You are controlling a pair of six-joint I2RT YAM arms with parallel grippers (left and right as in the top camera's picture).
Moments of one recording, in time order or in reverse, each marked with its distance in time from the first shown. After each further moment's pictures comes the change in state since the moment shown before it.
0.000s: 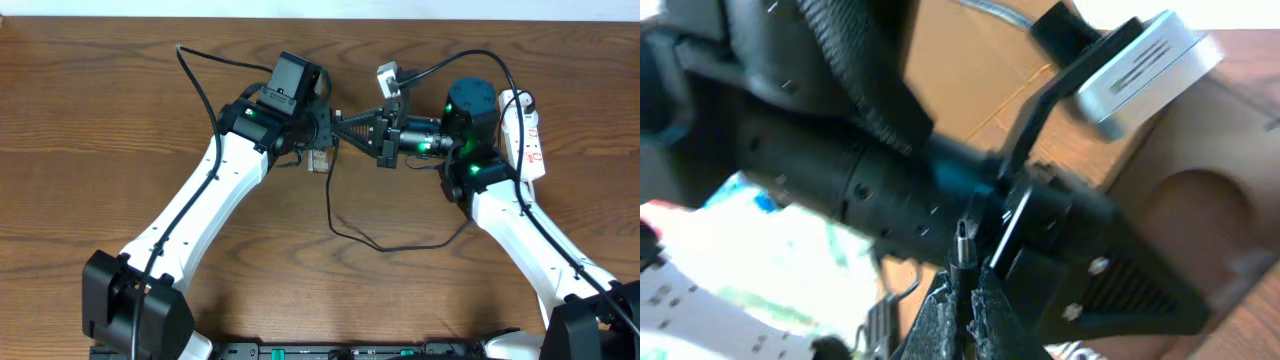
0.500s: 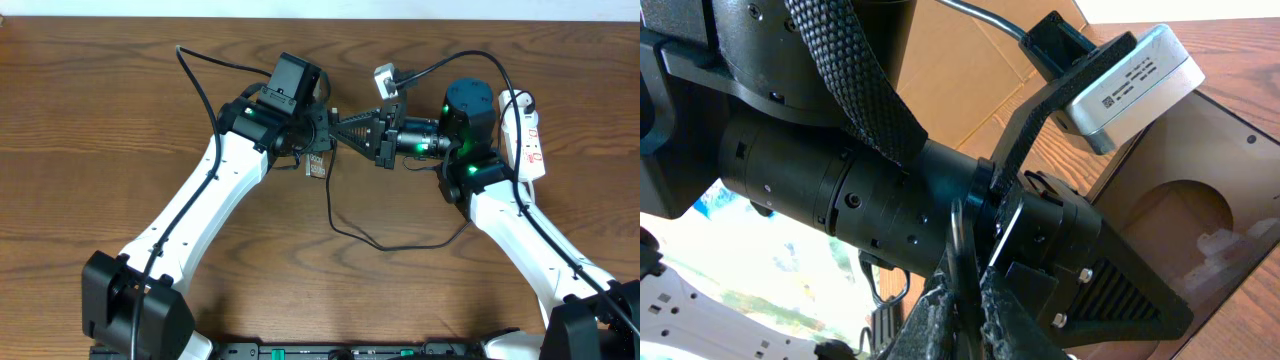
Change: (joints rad) left arm -0.004 0.000 0.013 -0.089 -0.023 -0.009; right arm 0.019 0.001 0.000 -0.003 0.046 0.020
